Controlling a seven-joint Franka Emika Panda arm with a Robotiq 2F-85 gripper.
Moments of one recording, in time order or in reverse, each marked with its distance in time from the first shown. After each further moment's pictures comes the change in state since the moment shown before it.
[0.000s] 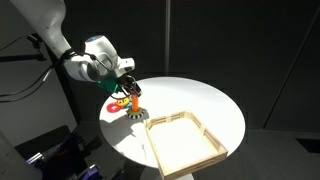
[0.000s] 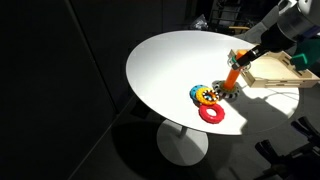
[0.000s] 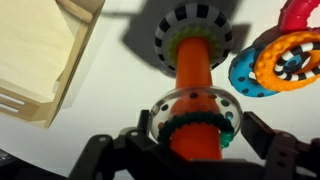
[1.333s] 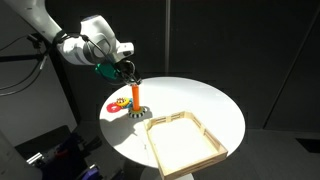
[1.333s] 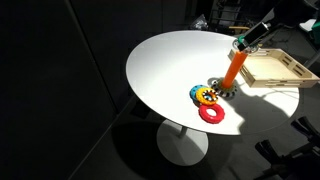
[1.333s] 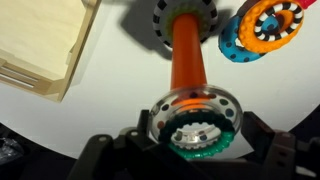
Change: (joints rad) arm 0.051 -0.196 -0.057 0.021 -0.050 -0.189 0.043
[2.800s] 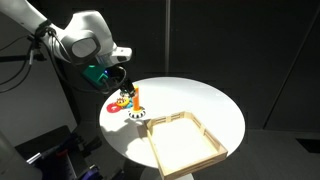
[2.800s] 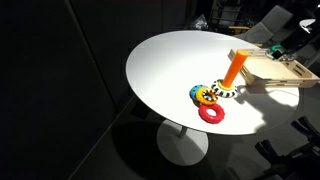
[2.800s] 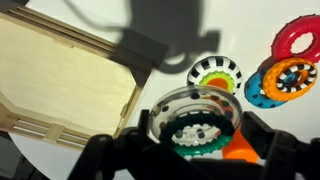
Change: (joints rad) arm -0.480 -0.209 0.386 -0.154 0.208 -0.233 -0.151
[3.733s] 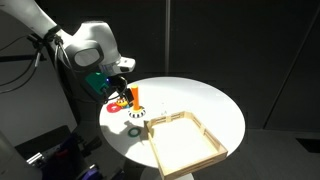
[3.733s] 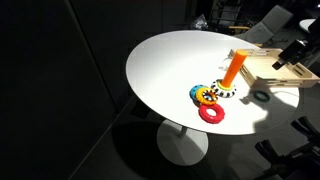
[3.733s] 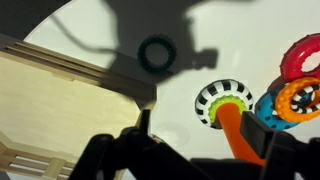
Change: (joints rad) arm -0.026 0.078 0.000 -0.003 0.096 -0.007 -0.060
